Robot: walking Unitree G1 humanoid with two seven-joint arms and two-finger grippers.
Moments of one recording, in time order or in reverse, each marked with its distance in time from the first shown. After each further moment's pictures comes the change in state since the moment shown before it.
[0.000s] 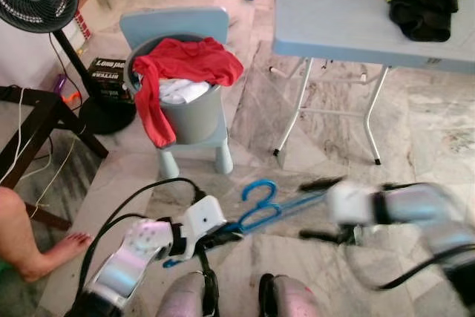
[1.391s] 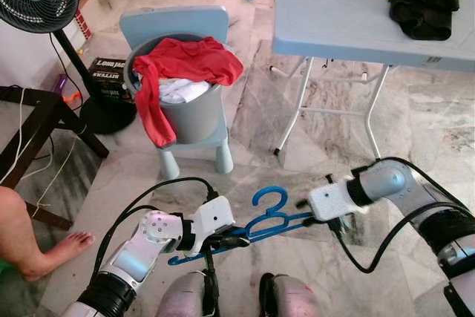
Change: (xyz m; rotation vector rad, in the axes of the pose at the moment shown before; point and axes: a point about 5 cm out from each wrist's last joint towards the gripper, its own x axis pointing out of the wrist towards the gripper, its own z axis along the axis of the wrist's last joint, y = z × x) left arm 0.016 0.008 -0.001 0.025 0.049 -0.088; right arm 0.010 -0.035 -0.010 -0.192 0.210 0.241
